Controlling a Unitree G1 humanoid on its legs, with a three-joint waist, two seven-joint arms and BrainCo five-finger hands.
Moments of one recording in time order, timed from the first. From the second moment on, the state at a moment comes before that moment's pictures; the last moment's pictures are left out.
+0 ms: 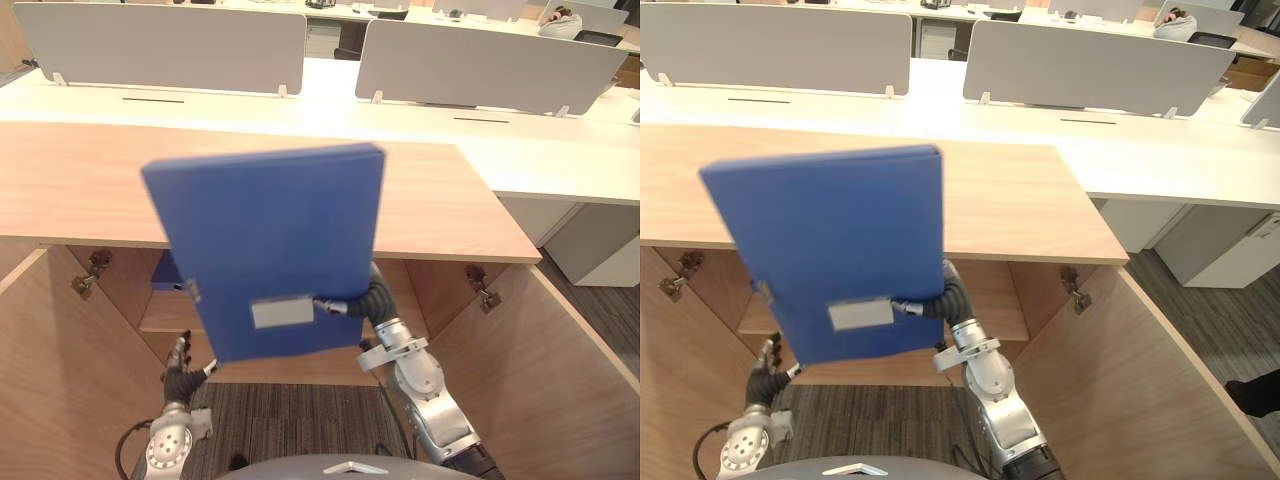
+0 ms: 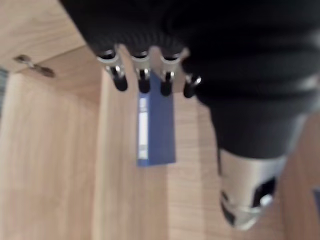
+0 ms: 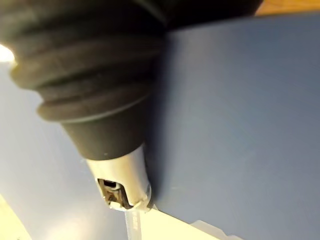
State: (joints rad) left arm 0.31 0.10 0.02 0.47 -0.03 -0.28 0.15; right arm 0.08 -0.20 0.39 -0.06 0.07 -0.34 0.01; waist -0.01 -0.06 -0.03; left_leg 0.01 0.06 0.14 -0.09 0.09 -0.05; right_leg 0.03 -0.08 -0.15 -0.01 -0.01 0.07
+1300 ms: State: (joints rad) left arm -0.10 0.12 0.10 0.30 -0.14 -0.29 0.24; right arm -0.39 -0.14 0.37 -0.10 0.06 -0.30 -0.12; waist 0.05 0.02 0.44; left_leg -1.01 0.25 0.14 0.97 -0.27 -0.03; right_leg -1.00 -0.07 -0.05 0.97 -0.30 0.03
